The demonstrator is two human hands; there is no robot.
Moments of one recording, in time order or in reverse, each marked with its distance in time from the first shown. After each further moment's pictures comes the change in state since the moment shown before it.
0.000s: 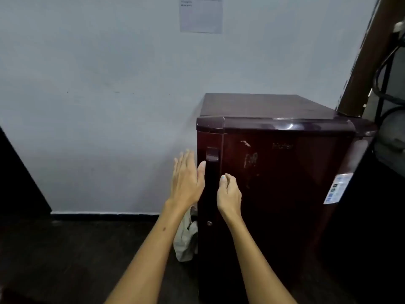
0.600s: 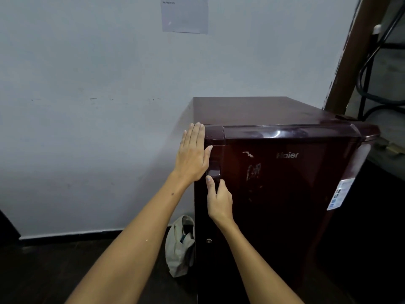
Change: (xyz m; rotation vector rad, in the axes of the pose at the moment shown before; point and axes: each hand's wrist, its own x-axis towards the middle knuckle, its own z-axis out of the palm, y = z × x) left_hand 0.126 -0.016 0.018 0.260 0.024 0.379; right_hand 0.048 -0.001 0.052 -0.052 0.014 -0.039
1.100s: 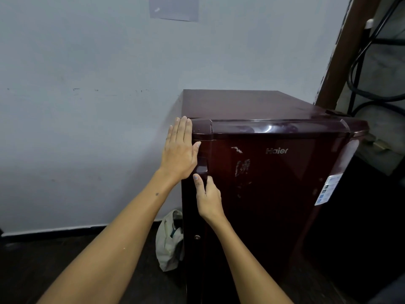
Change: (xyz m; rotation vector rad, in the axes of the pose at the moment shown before) left_hand -0.002 0.005 0.006 0.061 0.007 -0.037; right_hand 0.003 0.004 -0.012 -0.013 -0.138 0.014
